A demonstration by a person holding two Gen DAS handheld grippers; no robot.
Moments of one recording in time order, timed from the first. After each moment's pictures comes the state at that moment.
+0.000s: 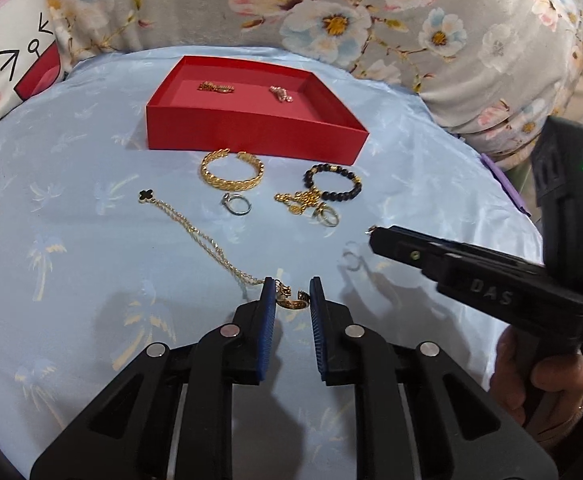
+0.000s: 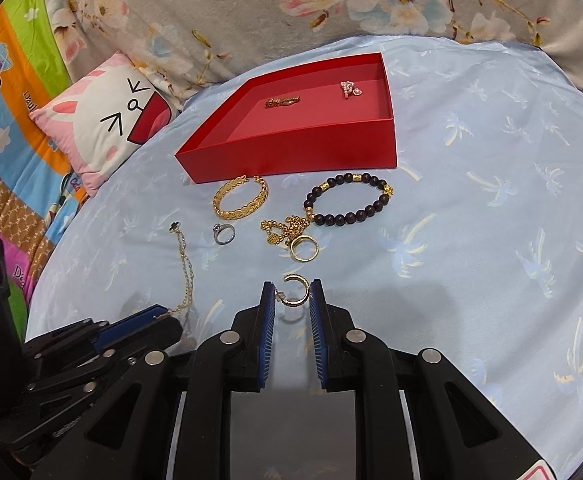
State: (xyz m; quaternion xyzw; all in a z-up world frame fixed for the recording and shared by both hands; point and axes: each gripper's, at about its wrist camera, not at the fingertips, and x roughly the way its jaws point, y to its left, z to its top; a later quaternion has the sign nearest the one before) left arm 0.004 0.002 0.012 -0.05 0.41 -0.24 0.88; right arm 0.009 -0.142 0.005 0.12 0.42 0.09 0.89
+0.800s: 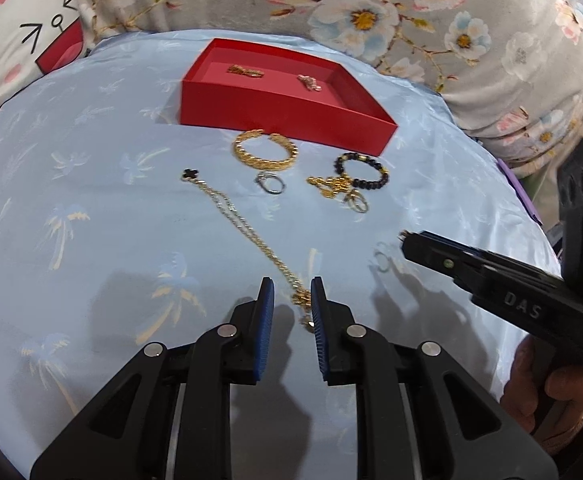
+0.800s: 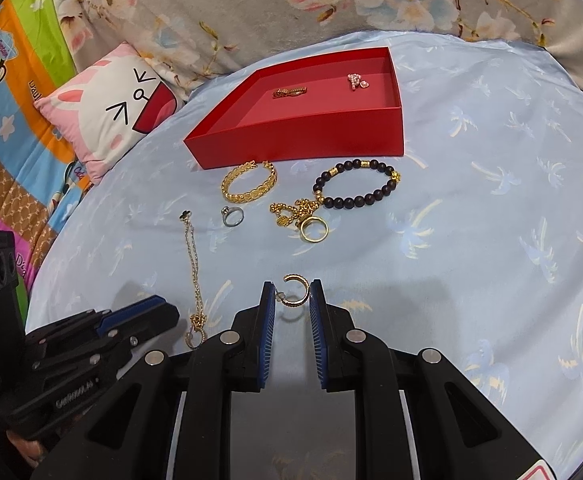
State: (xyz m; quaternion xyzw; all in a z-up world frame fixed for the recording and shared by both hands) left arm 0.008 0.022 -0.002 -0.07 0.43 -0.20 0.88; right arm 0.000 -0.136 0.003 0.11 0.43 0.10 0.89
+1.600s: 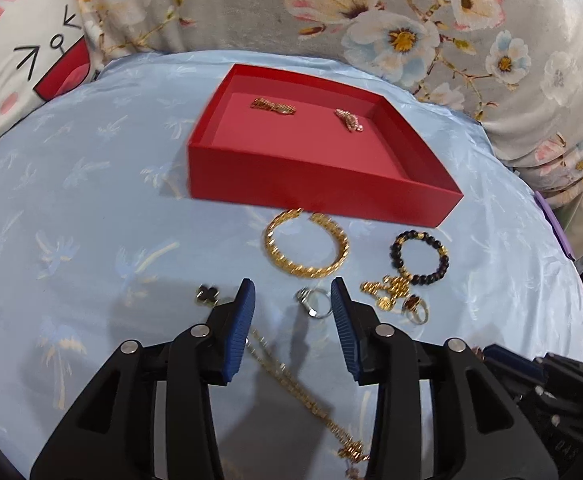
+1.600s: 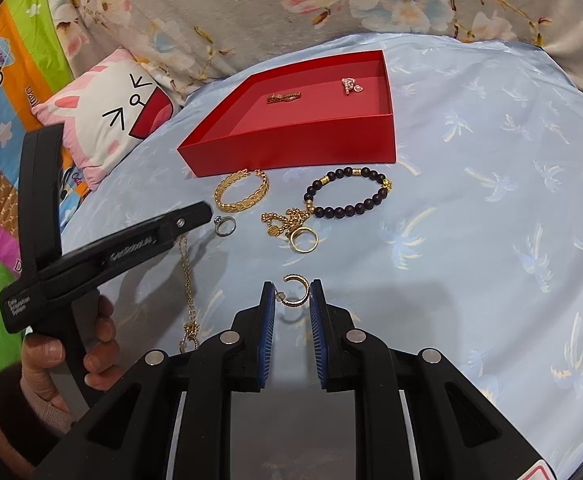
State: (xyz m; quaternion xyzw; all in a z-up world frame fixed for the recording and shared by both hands) left arm 0.088 0.017 0.001 -0.06 0.41 -0.15 0.90; right arm 0.004 -0.144 0.006 0.11 0.43 0.10 0.89
